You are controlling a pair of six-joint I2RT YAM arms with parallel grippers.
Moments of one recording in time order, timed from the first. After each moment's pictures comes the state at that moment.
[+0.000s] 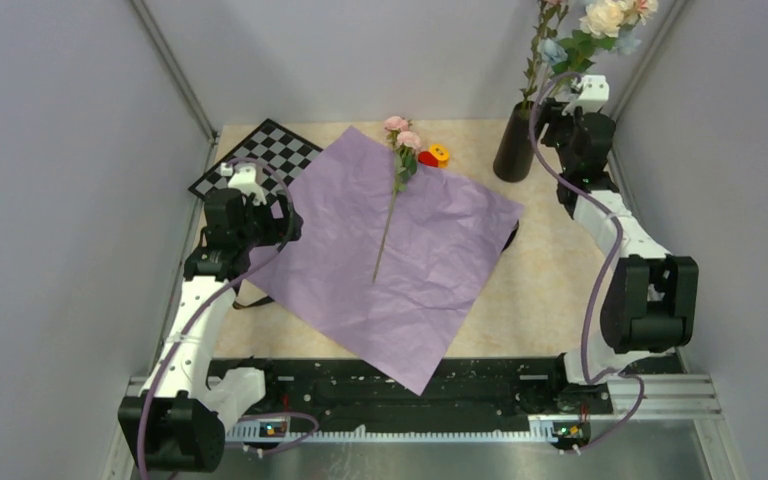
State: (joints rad) left arm -0.02 1.00 0.86 -0.38 0.13 -0.18; right arm 0.02 1.59 1.18 0.40 0.01 0.06
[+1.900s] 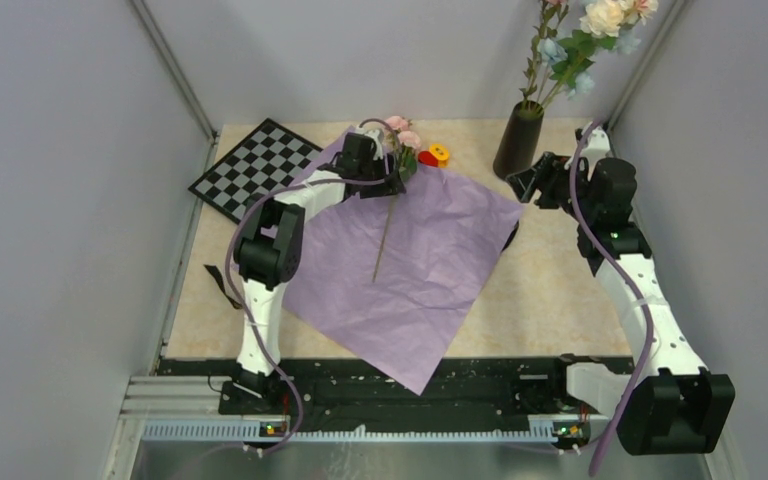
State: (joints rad) left arm -0.39 2.18 1.64 -0.16 0.25 -0.44; right arm 0.03 1.07 0.93 -0.10 -0.38 0.35
